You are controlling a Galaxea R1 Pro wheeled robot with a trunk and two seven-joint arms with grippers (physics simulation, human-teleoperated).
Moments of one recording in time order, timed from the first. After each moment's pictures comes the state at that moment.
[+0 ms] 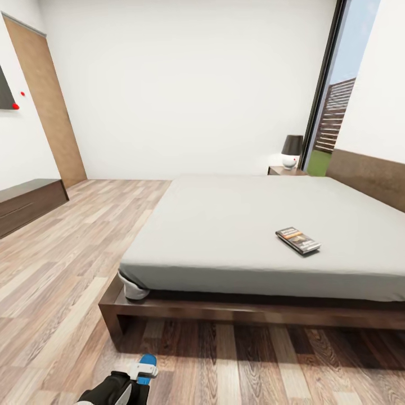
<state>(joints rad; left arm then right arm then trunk) -0.53 -0.04 0.14 -0.20 -0.24 0.37 -0.07 -0.28 -0.14 0.06 -0.17 -0.22 0.57 -1.22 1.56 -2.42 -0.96</state>
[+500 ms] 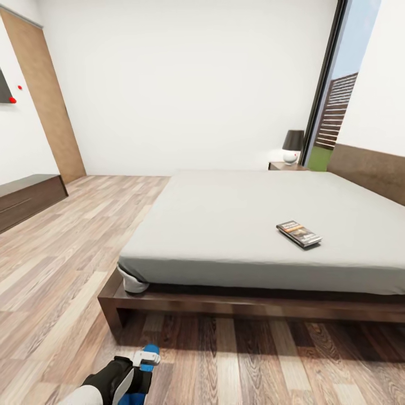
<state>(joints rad) -0.59 -0.04 0.14 -0.20 -0.24 0.42 -0.10 -0.28 -0.14 0.06 -0.17 -0.22 0.57 -1.22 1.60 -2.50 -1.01</state>
